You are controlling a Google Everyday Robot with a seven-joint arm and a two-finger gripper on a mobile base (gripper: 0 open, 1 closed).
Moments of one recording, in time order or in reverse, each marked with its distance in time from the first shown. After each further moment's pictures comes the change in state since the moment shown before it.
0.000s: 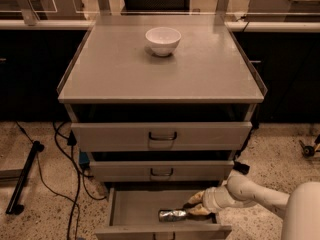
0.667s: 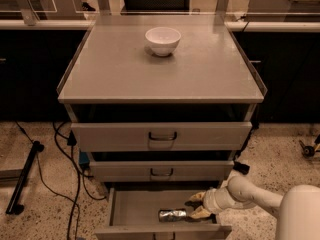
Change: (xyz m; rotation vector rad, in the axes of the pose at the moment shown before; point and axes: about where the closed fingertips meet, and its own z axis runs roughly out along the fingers) arm 0.021 -0.003 0.015 -0.014 -0.017 0.032
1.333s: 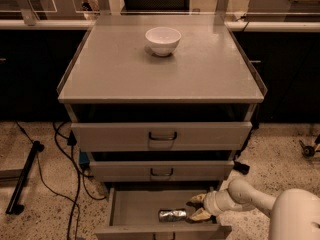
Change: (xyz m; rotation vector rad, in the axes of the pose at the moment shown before) arm 0.022 -0.003 0.018 -0.008 -0.022 0.030
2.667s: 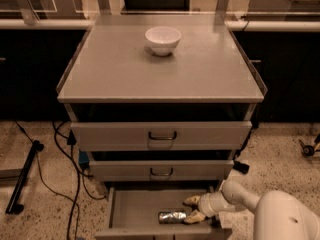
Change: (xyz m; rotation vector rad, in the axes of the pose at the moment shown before) arm 0.012 0.000 0.045 -0.053 -0.051 0.027
